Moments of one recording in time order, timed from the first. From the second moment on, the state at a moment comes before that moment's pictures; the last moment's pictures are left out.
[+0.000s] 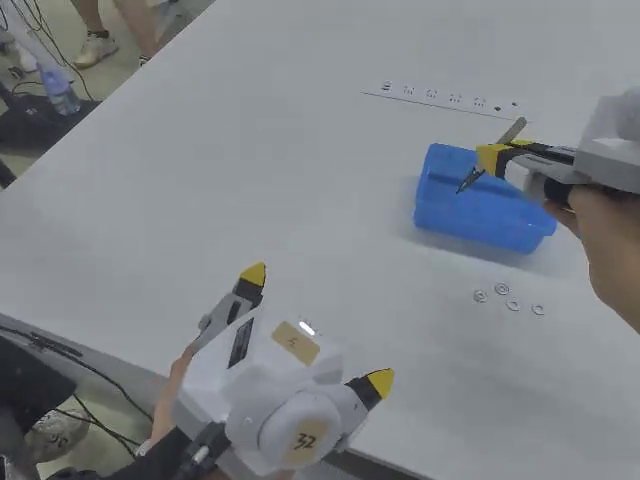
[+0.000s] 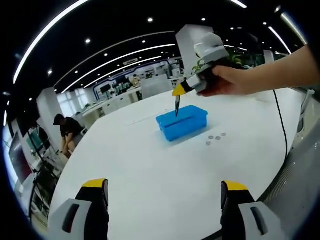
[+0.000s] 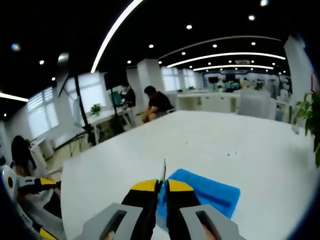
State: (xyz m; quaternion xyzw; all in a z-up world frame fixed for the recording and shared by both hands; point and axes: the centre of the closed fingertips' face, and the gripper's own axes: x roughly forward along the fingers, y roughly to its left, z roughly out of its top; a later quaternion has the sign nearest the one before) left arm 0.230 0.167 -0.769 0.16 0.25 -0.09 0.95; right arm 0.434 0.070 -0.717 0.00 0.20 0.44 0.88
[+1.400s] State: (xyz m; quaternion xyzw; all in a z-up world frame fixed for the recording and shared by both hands) left arm 0.231 0.170 -0.767 0.16 0.25 -0.08 0.95; right arm 0.362 0.041 -0.796 -0.11 0.24 0.42 0.87
